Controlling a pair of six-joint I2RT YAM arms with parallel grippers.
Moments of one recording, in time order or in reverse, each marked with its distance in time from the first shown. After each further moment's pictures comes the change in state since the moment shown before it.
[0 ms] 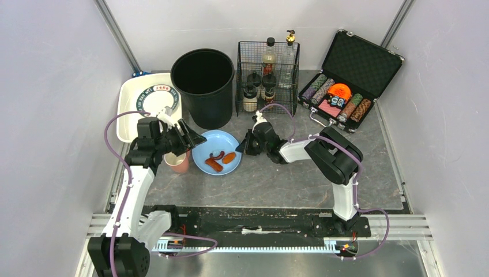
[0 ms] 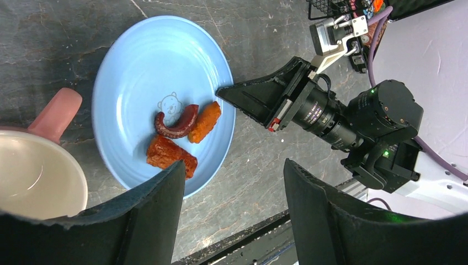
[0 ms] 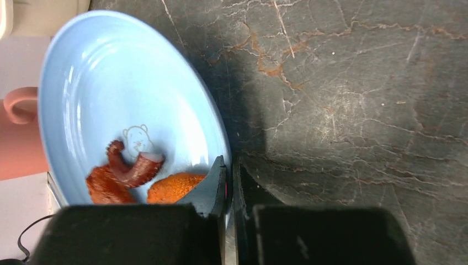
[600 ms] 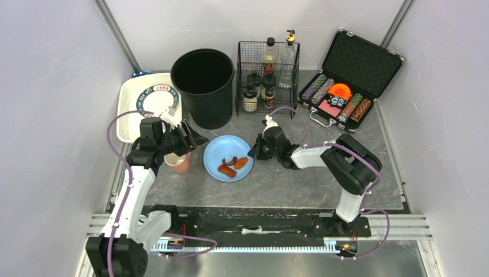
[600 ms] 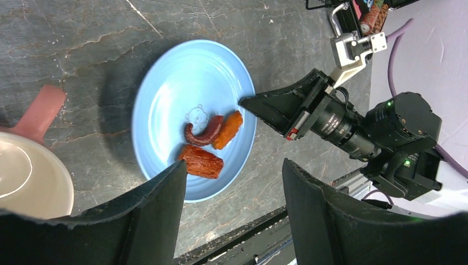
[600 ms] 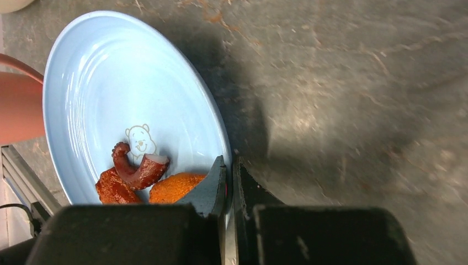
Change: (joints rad) left arm -0.040 -0.003 0.000 -0.002 -0.009 0.000; right arm -0.013 -0.156 -0.140 -0.077 0.056 -0.067
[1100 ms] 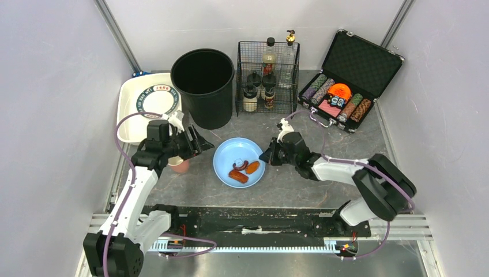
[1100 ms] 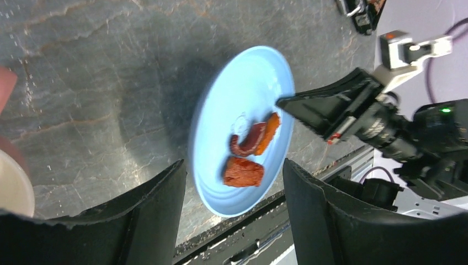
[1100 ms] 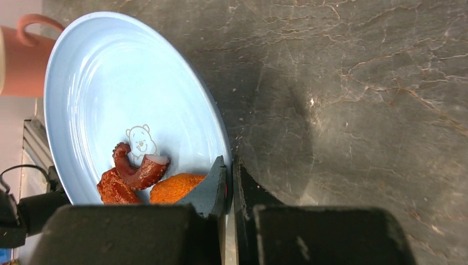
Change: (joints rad) left arm -0.073 0.003 -0.019 0.005 0.003 -0.002; right arm -0.047 -0.307 -0.238 -0.016 -0.048 -0.043
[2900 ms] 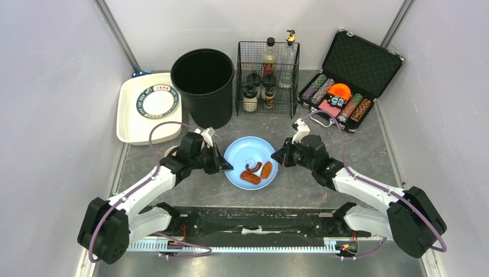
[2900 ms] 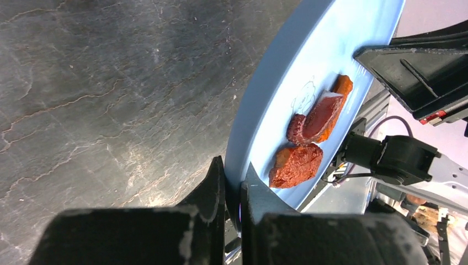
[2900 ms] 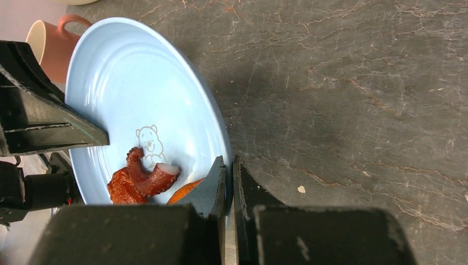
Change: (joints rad) left arm -0.386 0.135 -0.208 0.291 -0.102 -0.194; right arm -0.065 -0.385 -0.111 -0.169 -0.019 -0.110
